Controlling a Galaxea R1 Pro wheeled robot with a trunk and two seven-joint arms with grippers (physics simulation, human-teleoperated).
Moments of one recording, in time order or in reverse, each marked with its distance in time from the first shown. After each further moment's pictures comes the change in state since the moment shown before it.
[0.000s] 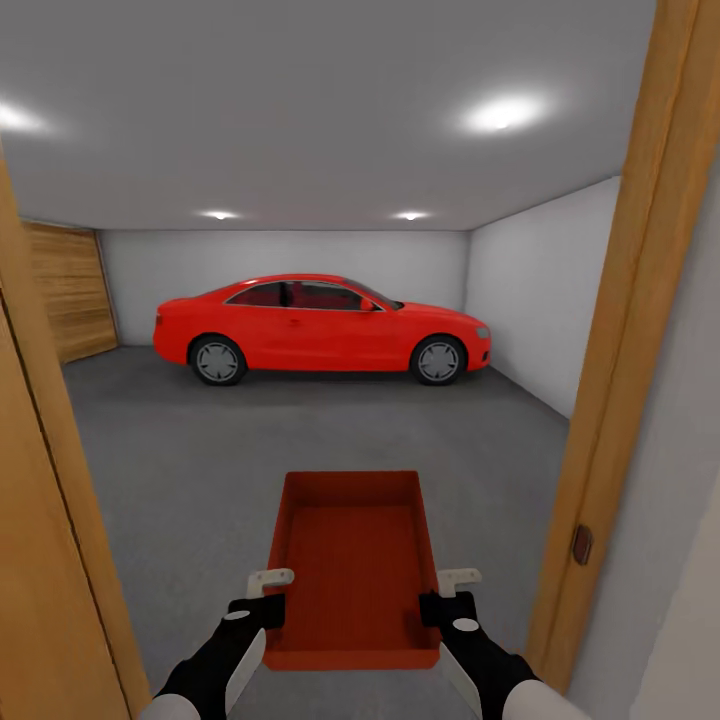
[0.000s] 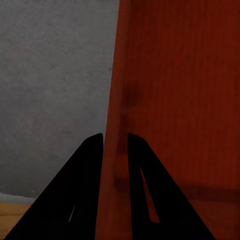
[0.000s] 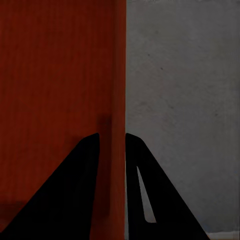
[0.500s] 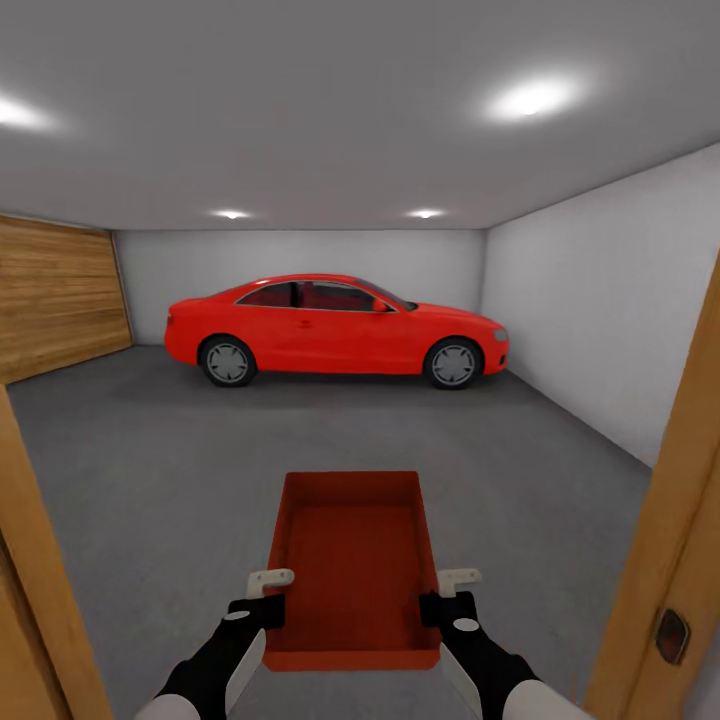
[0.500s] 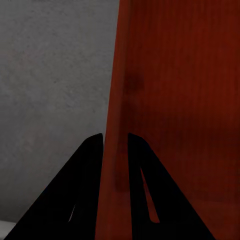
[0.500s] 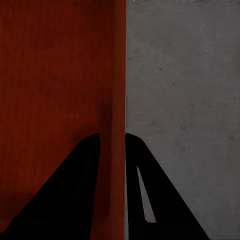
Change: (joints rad) left arm 0.000 0.000 0.001 0.001 0.000 0.000 -0.002; right arm 0.000 -0.001 0.000 0.000 -0.001 0.001 0.002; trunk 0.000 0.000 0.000
